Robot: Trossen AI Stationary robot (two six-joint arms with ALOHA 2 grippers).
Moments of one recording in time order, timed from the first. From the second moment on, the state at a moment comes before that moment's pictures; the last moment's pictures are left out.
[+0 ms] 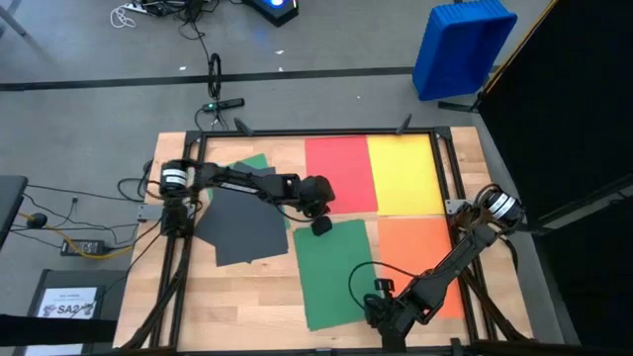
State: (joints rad) left arm 0.09 1.90 1.24 -0.23 -0.01 -0.23; right arm 0.81 1.85 1.19 -0.46 0.15 0.78
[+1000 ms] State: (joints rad) left arm -0.20 1.74 1.13 -0.66 -0.19 -0.60; right arm 0.31 1.60 0.92 -0.70 0.25 0.51
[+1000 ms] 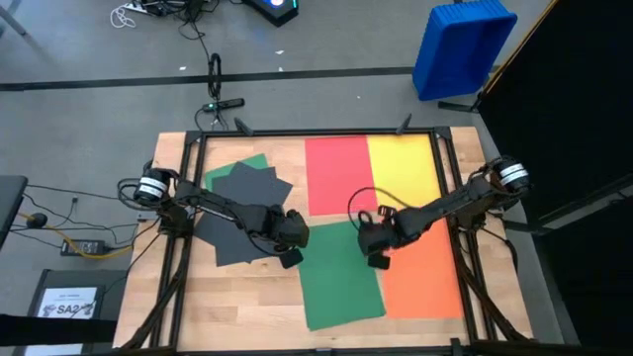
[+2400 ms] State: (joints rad) left arm -0.09 1.77 1.02 -0.49 -0.07 -0.64; right arm 0.07 1.58 0.76 -0.41 0.09 0.34
